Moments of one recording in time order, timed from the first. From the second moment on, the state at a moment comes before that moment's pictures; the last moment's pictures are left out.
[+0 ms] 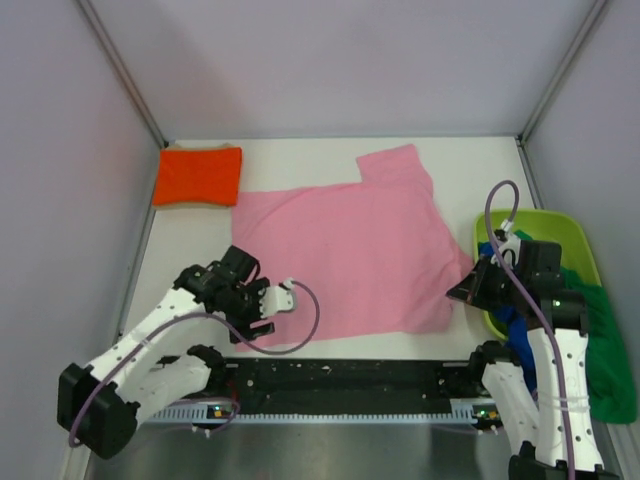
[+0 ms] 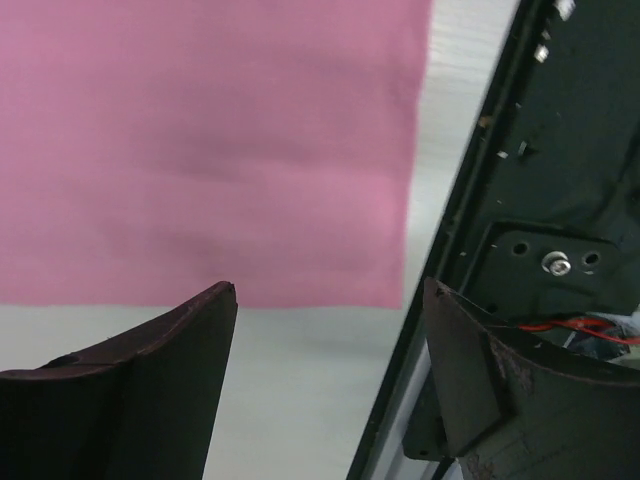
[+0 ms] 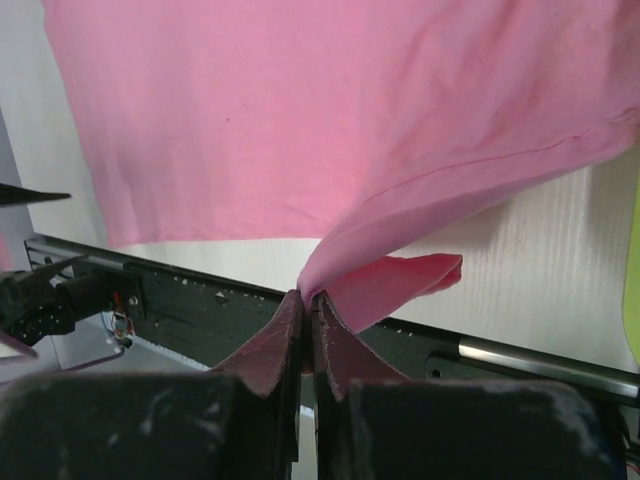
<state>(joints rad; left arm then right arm) -0.45 0.94 0.75 -1.07 0.30 0.86 -0.09 0.64 0.84 -1.13 -0.51 0.33</state>
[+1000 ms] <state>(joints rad) -0.75 1.18 0.62 -0.92 -0.16 0.64 -0.09 0.77 0.89 -1.03 -0.44 0.36</state>
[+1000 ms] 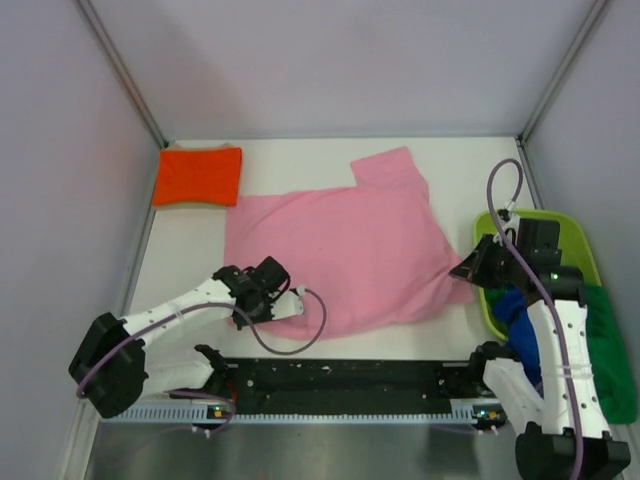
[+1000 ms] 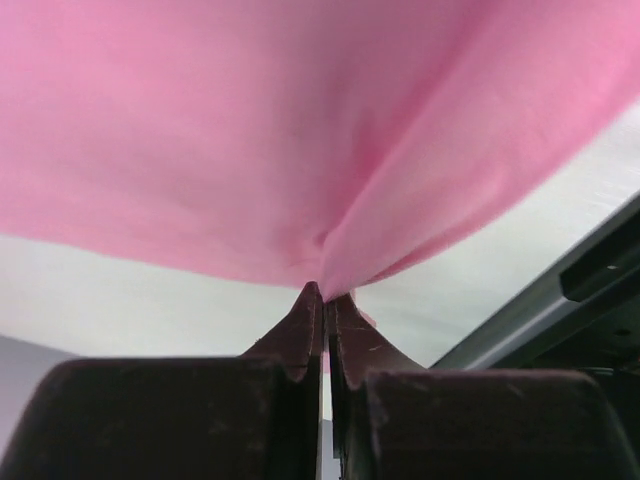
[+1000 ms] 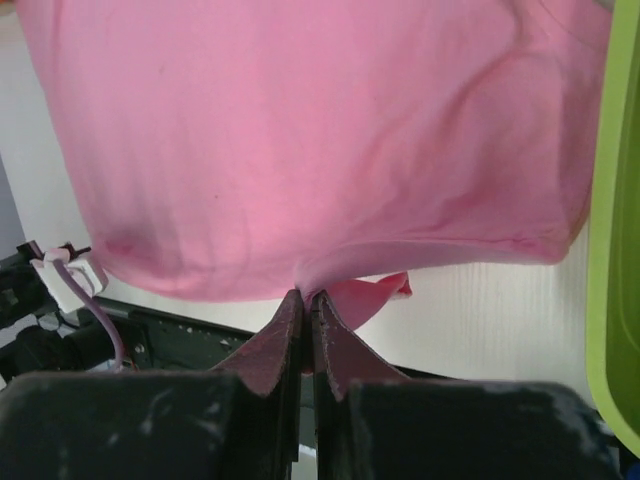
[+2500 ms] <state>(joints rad) -0.29 1.94 2.33 -0.56 -0.48 0.85 -0.14 1.85 2.46 -0.77 -0.27 0.46</state>
